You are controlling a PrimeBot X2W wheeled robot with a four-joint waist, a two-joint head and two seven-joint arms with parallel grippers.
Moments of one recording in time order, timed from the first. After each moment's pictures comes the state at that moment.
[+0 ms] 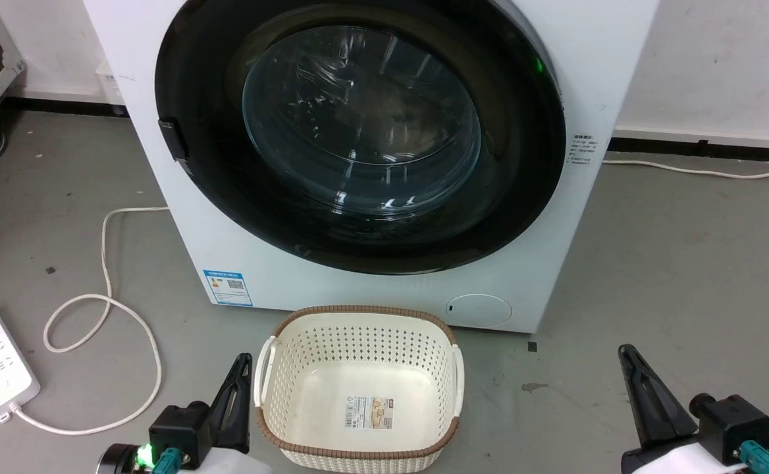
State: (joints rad) left arm 0.04 0.05 -0.06 0.10 -0.08 -0.05 -0.17; right arm 0.06 -0.06 -0.03 0.05 0.03 0.13 -0.17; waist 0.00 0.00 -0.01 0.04
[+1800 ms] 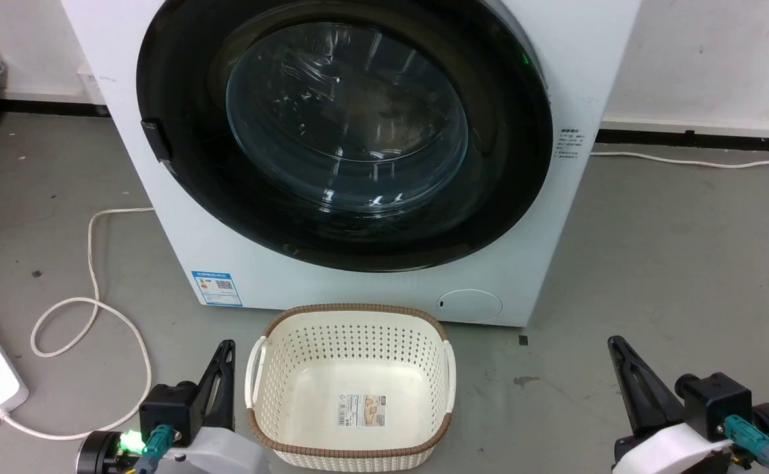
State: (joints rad) left arm 0.02 0.05 -0.02 0.04 -0.04 -0.02 -0.06; right arm 0.03 -0.06 -0.01 0.02 0.01 0.13 -0.05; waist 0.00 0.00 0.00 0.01
